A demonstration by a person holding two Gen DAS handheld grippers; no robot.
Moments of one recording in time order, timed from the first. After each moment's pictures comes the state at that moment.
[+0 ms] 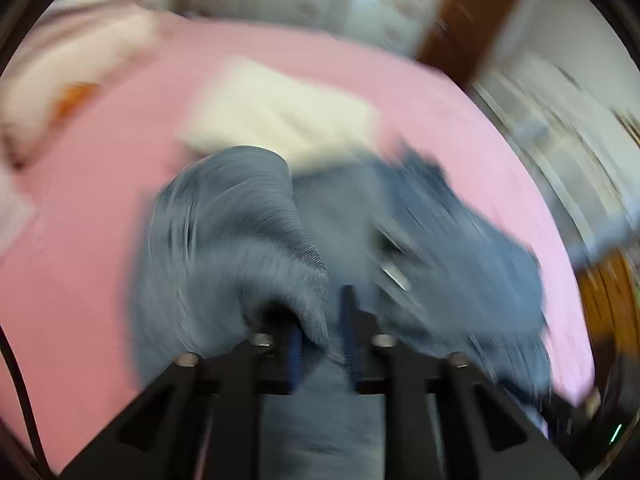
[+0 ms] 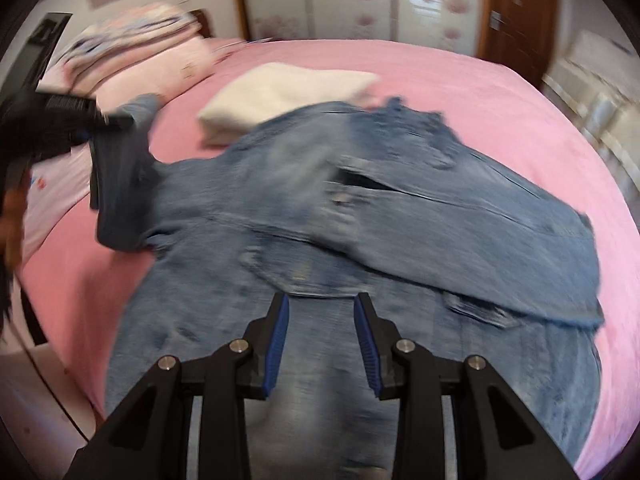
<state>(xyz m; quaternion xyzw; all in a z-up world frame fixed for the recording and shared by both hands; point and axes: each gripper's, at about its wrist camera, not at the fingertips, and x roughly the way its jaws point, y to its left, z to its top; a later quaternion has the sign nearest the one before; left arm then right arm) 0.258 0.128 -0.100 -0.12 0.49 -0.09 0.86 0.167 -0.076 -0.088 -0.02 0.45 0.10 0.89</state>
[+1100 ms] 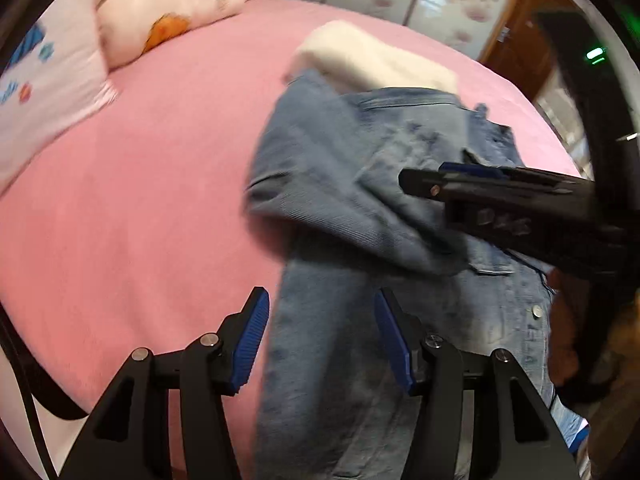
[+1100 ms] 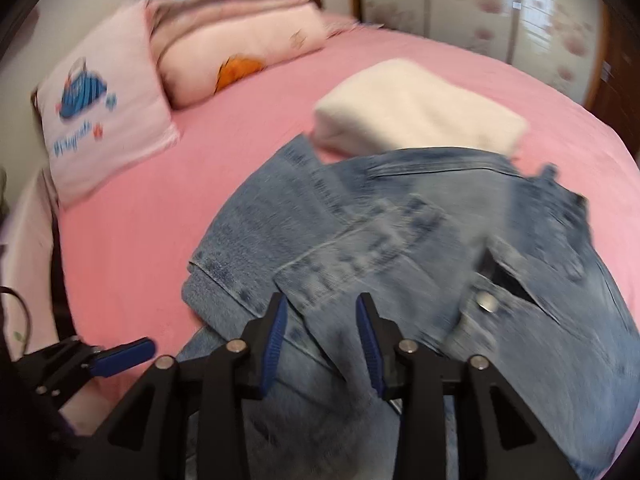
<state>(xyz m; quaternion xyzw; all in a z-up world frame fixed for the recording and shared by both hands) 0.129 0.208 -0.157 -0.16 0.49 0.06 0.86 0.249 0.081 -0.115 -0.17 0.46 0.29 0.82</state>
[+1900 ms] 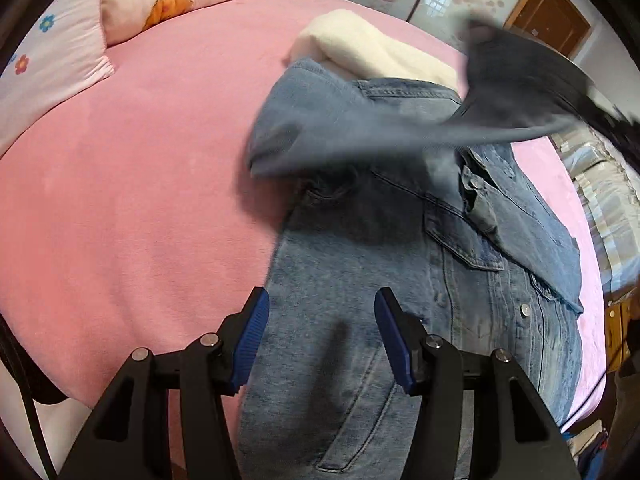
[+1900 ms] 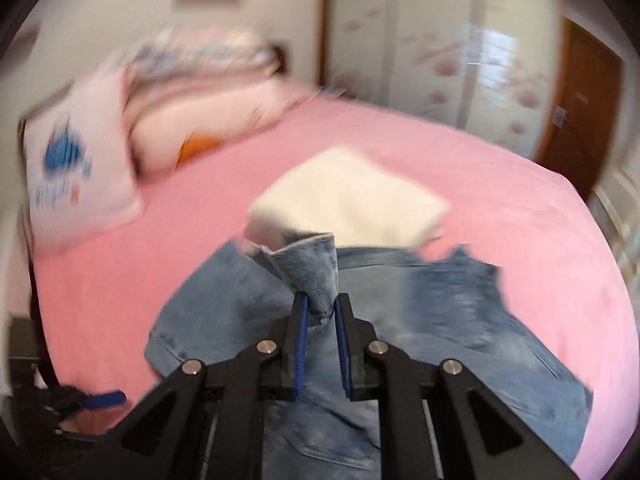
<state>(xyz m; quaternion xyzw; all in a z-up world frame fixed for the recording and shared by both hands) 0.122 0.201 -0.161 -0.19 0.50 0.04 0.84 0.245 -0.045 -0.001 -0.09 0.32 0.21 0.92</state>
